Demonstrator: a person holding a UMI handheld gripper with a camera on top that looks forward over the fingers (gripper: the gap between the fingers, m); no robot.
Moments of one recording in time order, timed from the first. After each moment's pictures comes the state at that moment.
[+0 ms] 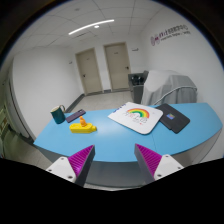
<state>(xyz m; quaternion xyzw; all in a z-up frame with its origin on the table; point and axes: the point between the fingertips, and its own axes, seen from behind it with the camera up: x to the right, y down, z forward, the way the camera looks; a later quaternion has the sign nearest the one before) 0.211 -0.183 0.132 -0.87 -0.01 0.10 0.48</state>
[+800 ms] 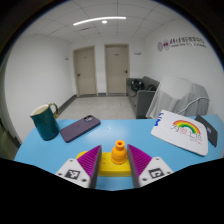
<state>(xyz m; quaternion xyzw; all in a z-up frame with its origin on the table) -0.013 0.068 0.032 -0.86 -0.01 0.02 0.51</state>
